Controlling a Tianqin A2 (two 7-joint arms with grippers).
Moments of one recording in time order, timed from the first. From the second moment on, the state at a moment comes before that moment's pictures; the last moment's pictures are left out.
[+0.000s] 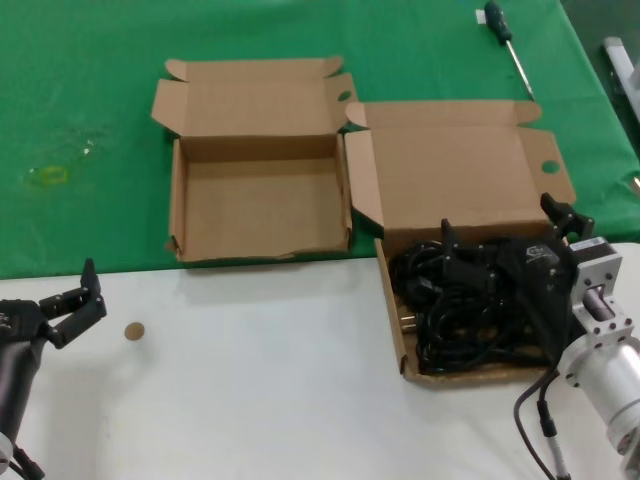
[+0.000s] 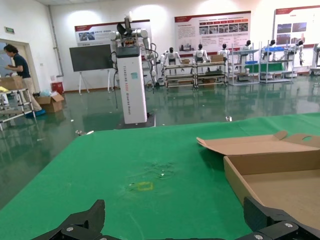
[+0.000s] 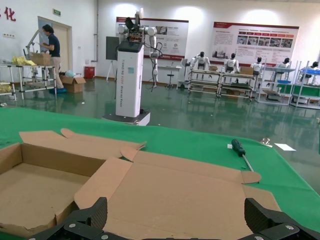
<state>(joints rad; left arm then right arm) 0.00 -0.30 1.60 -1.60 -1.80 0.00 0.00 0.03 0.30 -1.62 1.58 1.79 -0.02 -0.01</state>
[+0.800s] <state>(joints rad) 0.00 -0.30 1.60 -1.60 -1.80 0.00 0.00 0.03 0.30 -1.62 1.58 1.79 -0.02 -0.01</state>
